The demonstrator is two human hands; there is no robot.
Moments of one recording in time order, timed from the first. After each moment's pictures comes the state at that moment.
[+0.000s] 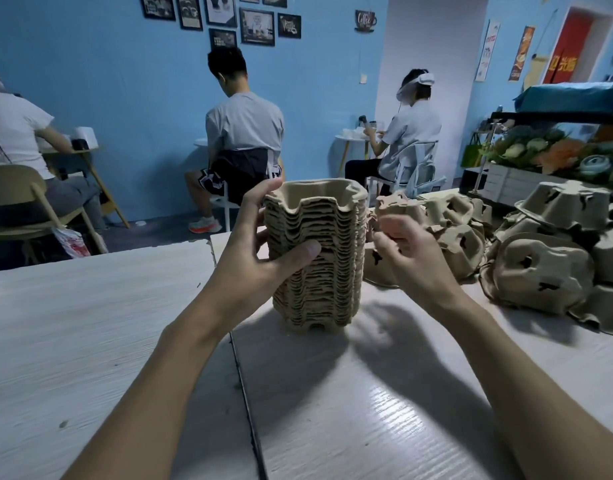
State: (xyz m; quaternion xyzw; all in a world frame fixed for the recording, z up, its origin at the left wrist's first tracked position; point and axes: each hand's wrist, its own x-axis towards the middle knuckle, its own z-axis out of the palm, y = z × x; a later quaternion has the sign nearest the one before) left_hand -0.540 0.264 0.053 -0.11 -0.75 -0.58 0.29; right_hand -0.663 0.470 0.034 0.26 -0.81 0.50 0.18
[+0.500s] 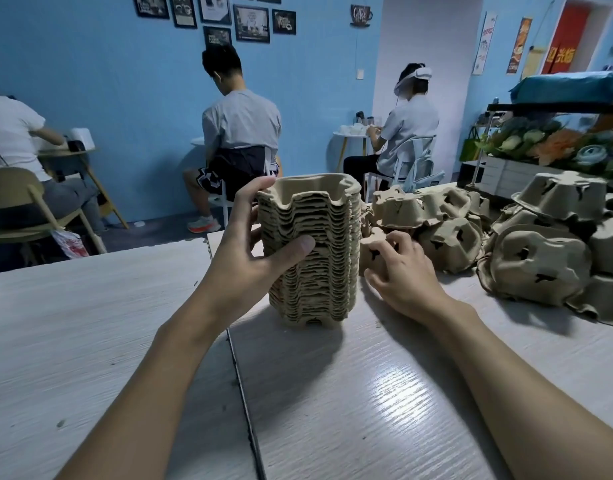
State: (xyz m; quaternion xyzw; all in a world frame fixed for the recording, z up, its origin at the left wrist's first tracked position) left_hand -0.538 0.266 0.052 -0.11 -0.76 -0.58 0.28; right_hand -0.686 0.474 -0.004 0.22 -0.95 0.18 0.15
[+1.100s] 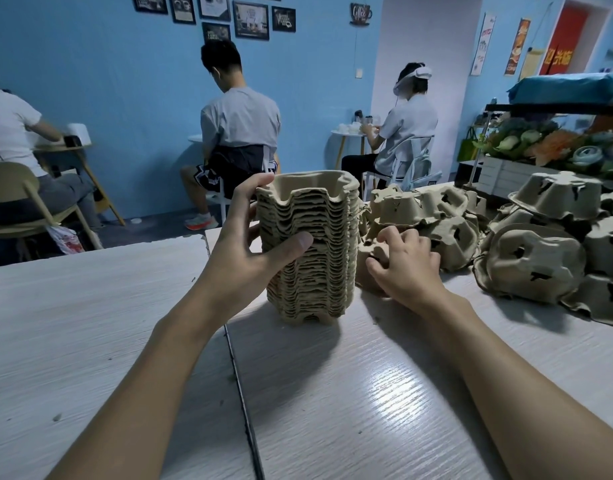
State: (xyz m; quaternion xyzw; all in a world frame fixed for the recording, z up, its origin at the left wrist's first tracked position) left_hand -0.539 0.265 0.052 -0.12 -0.75 -0.58 0.29; right_hand -0.683 0.470 0.006 0.15 -0.95 0.21 0.16
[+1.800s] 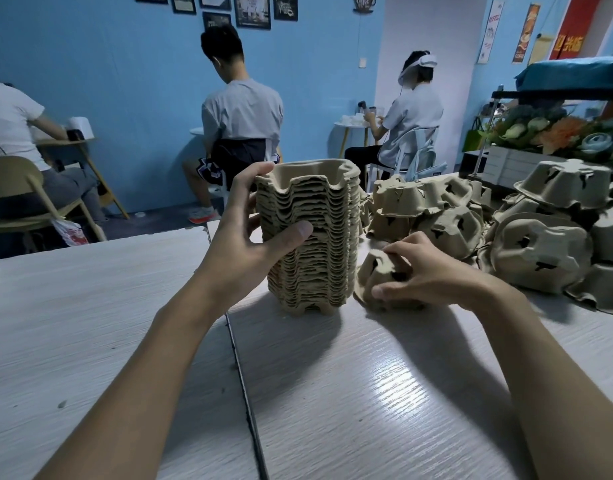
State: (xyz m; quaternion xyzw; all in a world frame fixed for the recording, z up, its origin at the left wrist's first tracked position) left_hand -0.540 0.263 0.050 -0.12 -0.76 -0.57 0.29; right_hand -0.656 0.507 0.037 0.27 -0.93 0.24 -0.07
